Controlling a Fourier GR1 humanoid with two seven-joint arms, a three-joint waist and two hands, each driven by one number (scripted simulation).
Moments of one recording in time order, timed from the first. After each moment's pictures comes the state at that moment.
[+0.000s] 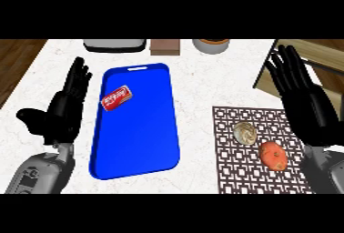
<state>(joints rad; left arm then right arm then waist) -0.25 0.27 -0.16 -1.62 0.10 0.34 0.13 -0.28 -0.44 0.21 -1.71 -0.47 -0.20 -0.04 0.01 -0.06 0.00</state>
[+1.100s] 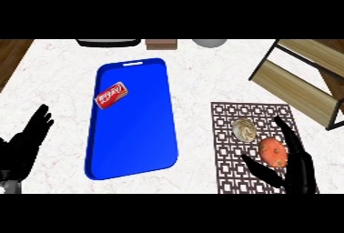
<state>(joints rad) 0.05 0.45 0.01 -1.46 0.24 0.08 0.09 0.10 -0.43 0.42 -1.60 0.40 -0.81 0.14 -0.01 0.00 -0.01</state>
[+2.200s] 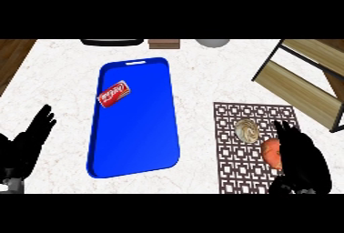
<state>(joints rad) 0.02 0.43 0.03 -1.40 0.22 0.03 0.07 -0.07 -0.63 0.55 -1.82 0.75 0.12 1.02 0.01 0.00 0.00</state>
